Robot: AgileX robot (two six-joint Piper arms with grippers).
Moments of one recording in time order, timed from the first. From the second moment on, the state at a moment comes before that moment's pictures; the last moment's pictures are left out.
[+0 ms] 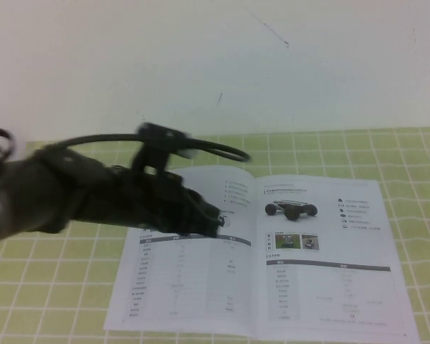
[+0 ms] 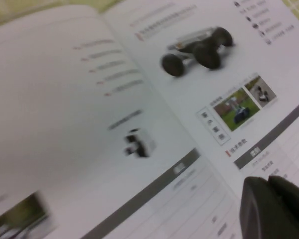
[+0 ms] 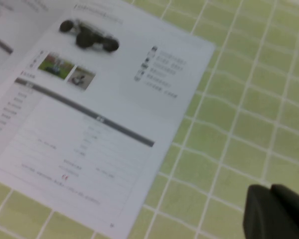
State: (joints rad) right arm -0.13 0.86 -0.65 0.45 0.74 -0.76; left arm -0.38 1.67 -1.01 -1.17 0.51 1.12
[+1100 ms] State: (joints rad) right arm 0.11 1.09 -0.66 0.66 0.74 -0.89; left arm -0.46 1.98 -1.11 -1.11 0.51 1.02
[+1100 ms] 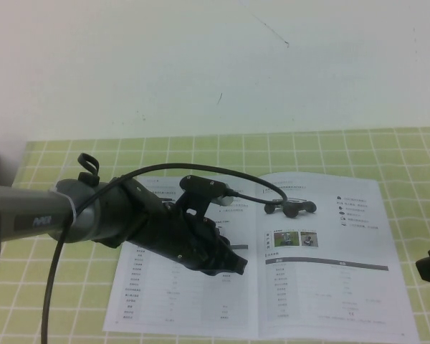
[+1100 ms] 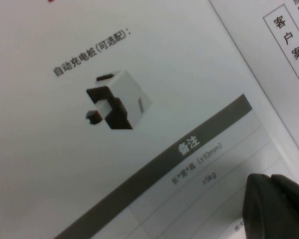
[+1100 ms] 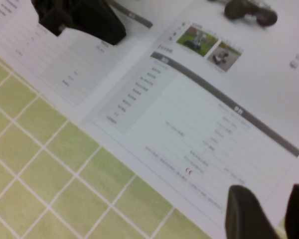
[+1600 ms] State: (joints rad) right arm 0.11 1.11 -0.66 0.66 0.74 -0.85; left arm -0.46 1.98 -1.11 -1.11 0.52 1.02
